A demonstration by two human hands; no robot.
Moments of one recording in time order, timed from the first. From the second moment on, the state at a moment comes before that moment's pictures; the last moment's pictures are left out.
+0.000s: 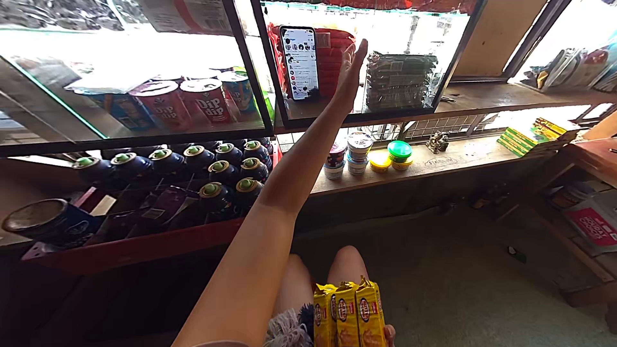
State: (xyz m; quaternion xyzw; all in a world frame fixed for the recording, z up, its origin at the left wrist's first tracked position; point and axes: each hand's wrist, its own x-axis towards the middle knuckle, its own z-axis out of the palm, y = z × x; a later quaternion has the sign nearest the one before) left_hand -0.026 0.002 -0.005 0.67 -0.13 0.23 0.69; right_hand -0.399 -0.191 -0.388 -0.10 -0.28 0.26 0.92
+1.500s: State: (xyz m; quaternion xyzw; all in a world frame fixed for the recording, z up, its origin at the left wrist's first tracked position) left_hand -0.382 0.024 -0.126 0.87 -0.10 0.14 0.46; right_hand -0.289 -0.127 -0.228 -0.08 -0.38 0.22 0.89
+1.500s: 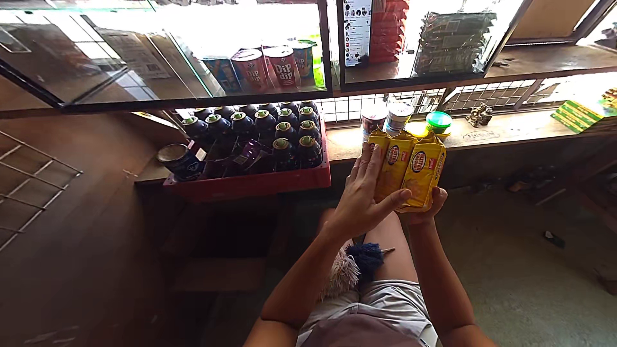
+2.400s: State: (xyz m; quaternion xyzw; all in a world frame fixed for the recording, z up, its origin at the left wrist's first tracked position) left_hand -0.345 0.032 -0.161 0.39 -0.08 0.10 0.91; right_hand -0.304 -0.137 -0.178 -0.57 -0.34 0.02 0.75
